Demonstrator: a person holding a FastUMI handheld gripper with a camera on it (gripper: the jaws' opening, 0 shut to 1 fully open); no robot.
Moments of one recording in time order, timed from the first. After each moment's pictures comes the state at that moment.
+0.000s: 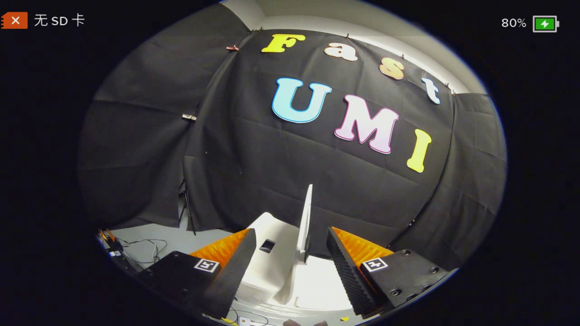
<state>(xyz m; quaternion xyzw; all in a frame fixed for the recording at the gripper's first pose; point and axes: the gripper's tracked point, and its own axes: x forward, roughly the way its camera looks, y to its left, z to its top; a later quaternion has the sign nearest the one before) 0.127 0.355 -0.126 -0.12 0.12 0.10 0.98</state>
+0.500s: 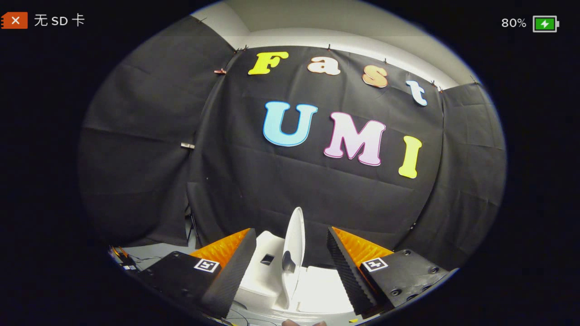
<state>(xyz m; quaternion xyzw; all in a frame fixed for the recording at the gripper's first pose) 0.099 0.322 -0.041 -0.07 0.06 0.11 0.99</state>
